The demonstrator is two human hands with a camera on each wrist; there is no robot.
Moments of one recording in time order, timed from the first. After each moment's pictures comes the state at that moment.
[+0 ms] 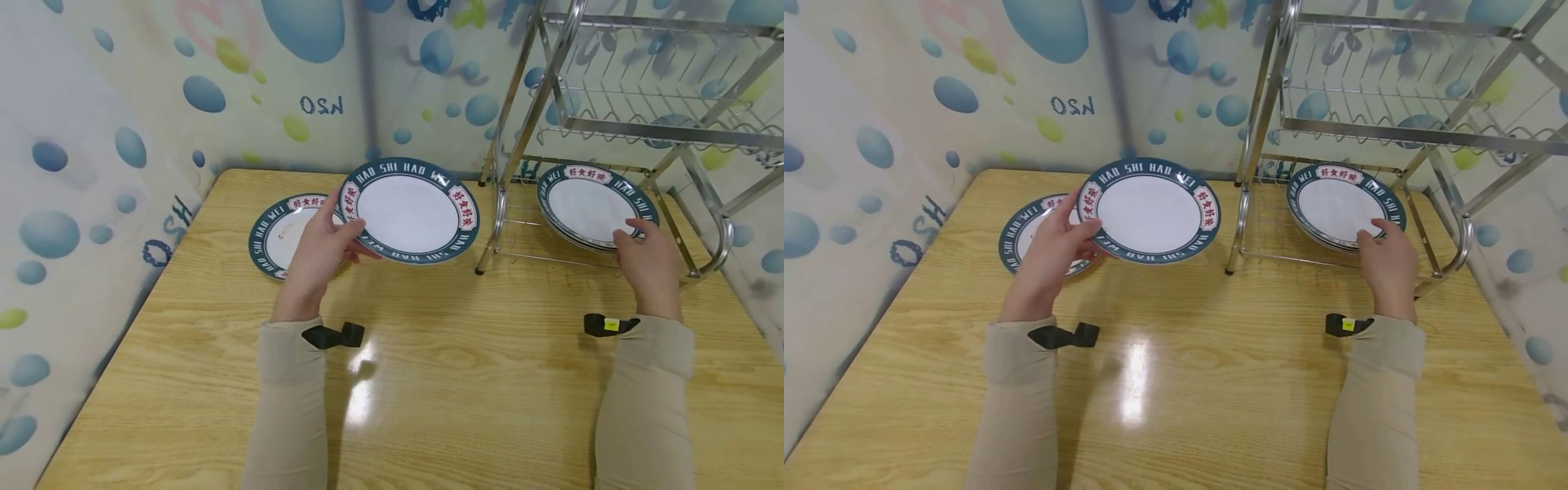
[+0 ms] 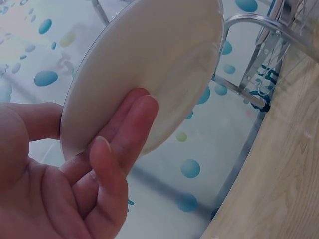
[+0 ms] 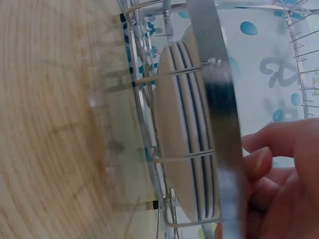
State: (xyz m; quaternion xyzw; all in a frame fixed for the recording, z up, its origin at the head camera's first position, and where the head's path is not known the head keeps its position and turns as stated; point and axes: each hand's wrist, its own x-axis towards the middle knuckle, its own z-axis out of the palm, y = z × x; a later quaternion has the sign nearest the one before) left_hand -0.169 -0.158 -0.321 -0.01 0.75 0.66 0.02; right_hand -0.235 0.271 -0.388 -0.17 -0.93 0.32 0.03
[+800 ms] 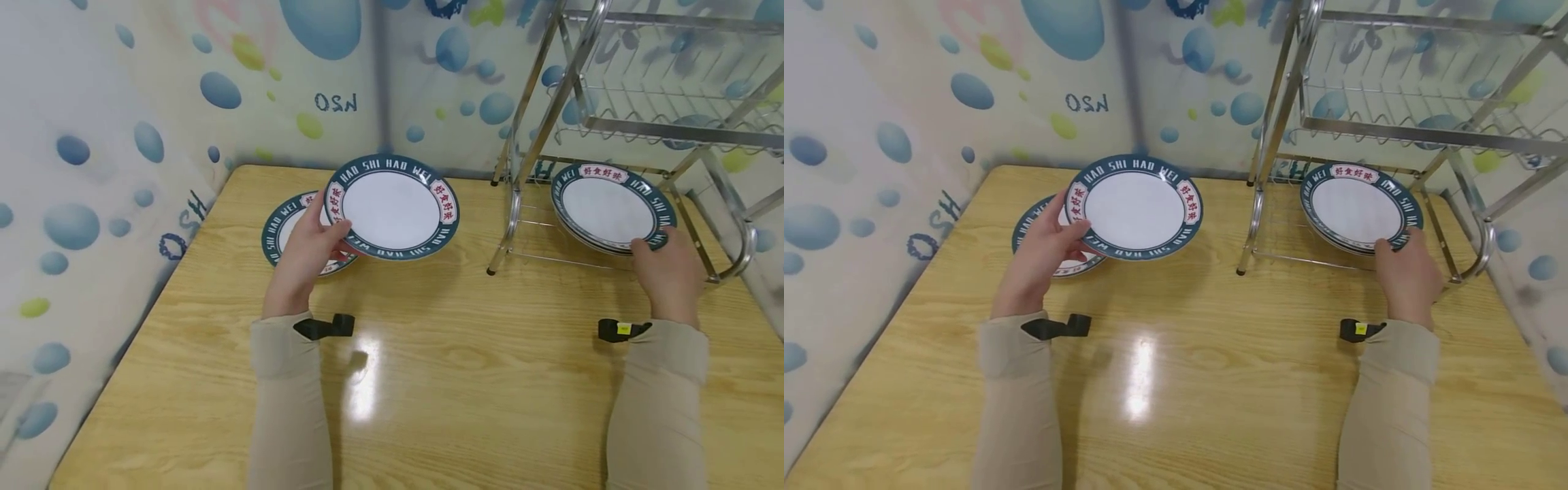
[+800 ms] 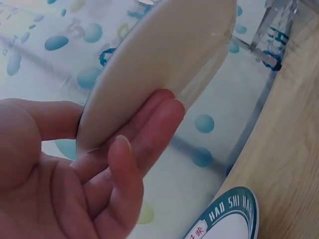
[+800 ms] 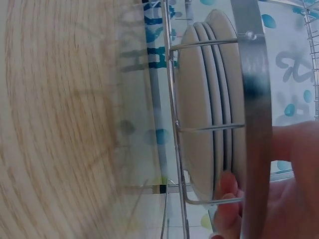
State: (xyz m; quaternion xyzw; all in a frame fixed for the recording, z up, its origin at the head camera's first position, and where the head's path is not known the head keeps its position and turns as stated) left_hand -0.181 -0.196 -0.346 -0.07 0.77 0.63 0.01; right_hand -0.235 0.282 -0.393 -0.16 -0.95 0.26 0.02
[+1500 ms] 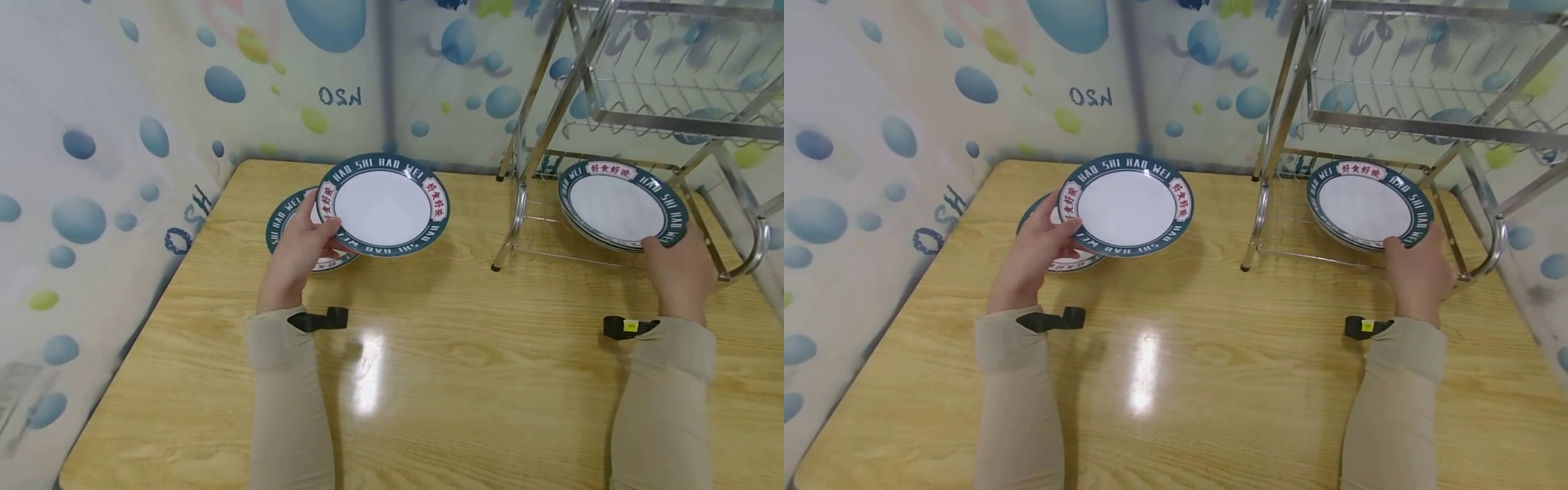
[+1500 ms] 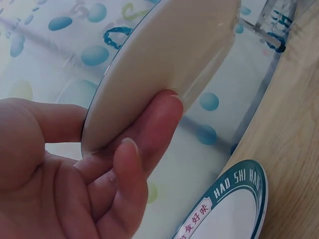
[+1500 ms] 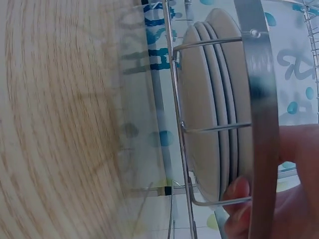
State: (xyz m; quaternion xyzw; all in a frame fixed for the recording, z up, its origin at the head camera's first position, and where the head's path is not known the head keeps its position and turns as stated) left_hand -0.182 -0.215 -0.356 -0.09 0.78 0.62 0.01; right_hand -0.238 0.280 -0.392 -0.20 -0.94 0.27 0.03
